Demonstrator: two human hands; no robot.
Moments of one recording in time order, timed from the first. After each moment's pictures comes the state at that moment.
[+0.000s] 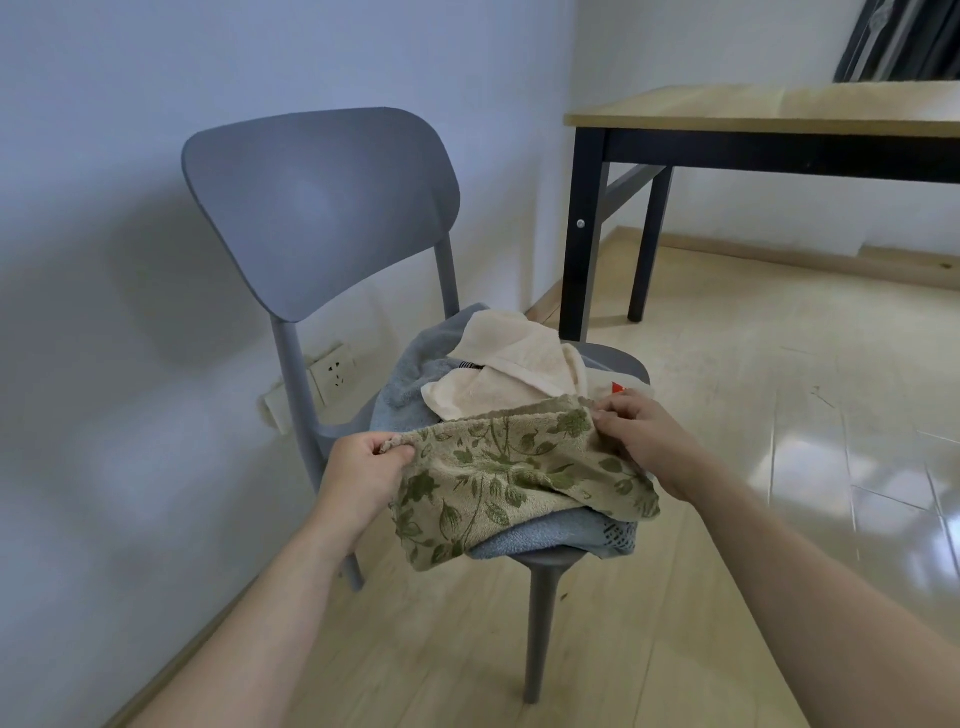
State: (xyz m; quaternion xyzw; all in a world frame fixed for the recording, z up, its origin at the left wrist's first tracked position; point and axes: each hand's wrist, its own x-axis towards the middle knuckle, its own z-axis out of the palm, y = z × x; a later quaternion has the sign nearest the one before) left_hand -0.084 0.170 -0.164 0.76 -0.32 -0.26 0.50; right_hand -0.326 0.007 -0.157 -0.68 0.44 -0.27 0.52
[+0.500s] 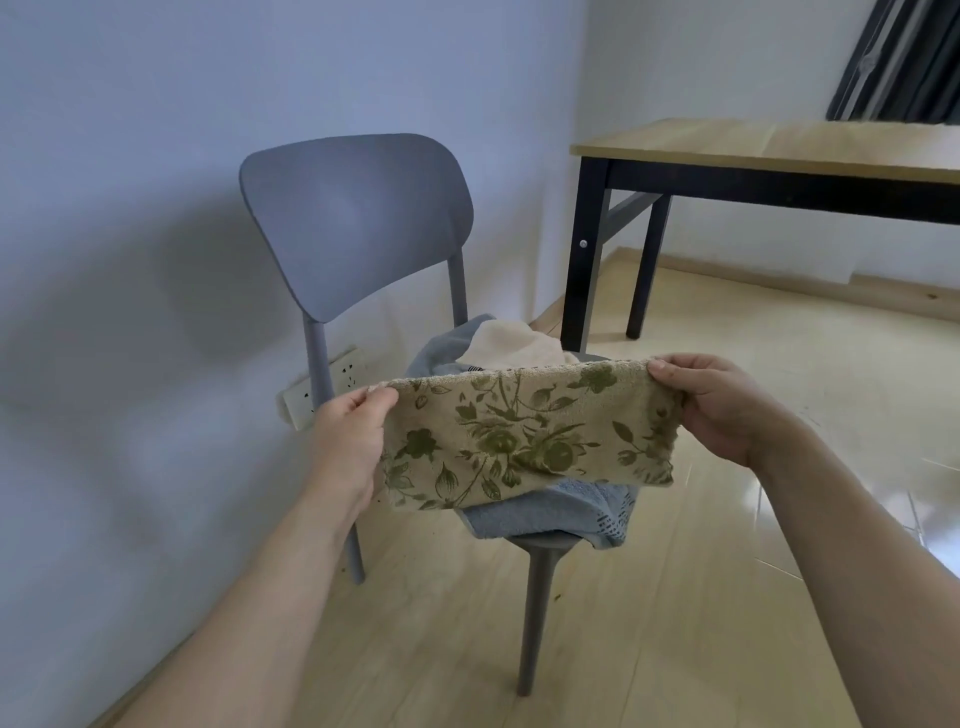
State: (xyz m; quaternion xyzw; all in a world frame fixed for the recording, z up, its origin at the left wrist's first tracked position) left_hand -0.103 0.195 -0.108 0.66 -0.23 -0.24 0.67; right_hand -0.374 0.029 -0.076 -0.60 0.35 -0.33 0.64
